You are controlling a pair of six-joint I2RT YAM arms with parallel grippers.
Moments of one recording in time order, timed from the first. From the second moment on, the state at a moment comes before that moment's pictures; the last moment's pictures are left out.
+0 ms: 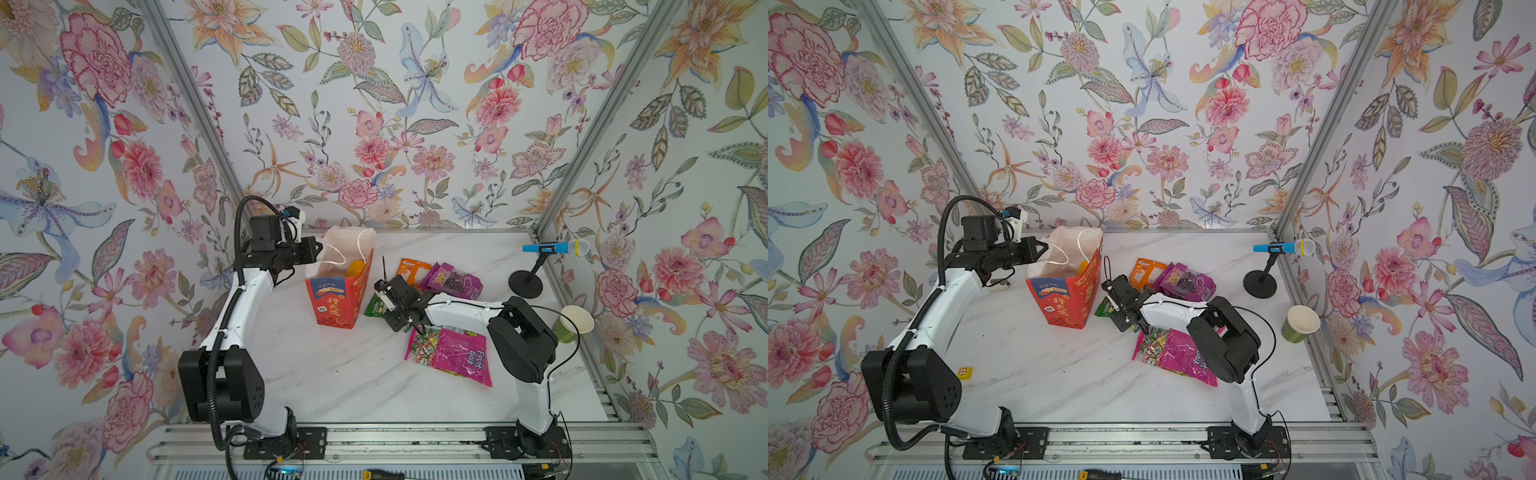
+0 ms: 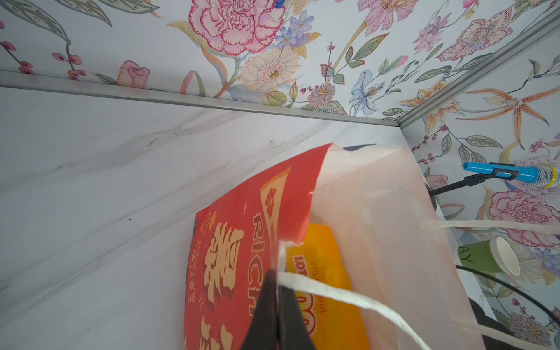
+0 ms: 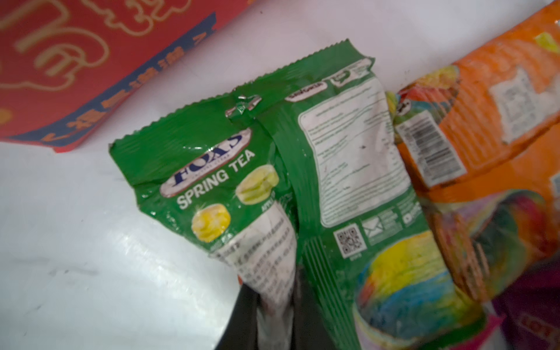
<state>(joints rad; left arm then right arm) 0.03 1.52 1.38 -0.50 0.52 -0.17 0.84 1.97 1.34 -0.39 0.10 0.04</state>
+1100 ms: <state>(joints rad) 0.03 1.52 1.37 -0.49 0.52 -0.17 0.53 1.70 1.74 0.24 -0.61 0.85</state>
